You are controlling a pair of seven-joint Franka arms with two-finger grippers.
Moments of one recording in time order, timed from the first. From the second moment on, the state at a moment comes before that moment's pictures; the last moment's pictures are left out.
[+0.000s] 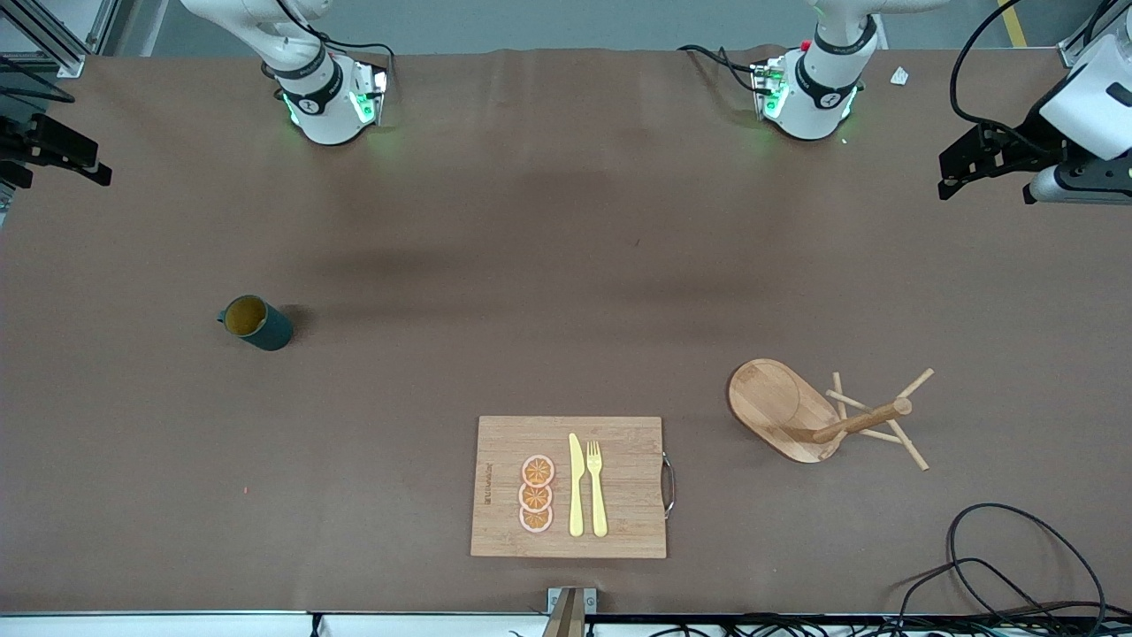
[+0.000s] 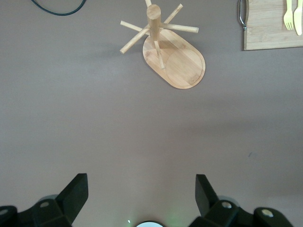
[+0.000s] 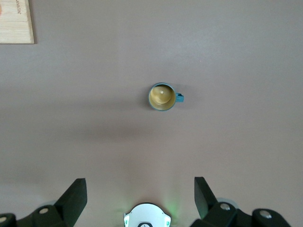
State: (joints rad) left arm -0.04 -0.08 -0.09 -1.58 0.00 1.48 -0.04; right arm -0.03 -0.07 -0.05 -1.53 0.02 1.35 -0.09
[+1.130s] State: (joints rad) left arm -0.04 -0.05 -0.09 -1.56 0.00 1.49 -0.04; right arm -0.03 -0.07 -0.05 -1.53 0.02 1.35 -0.09
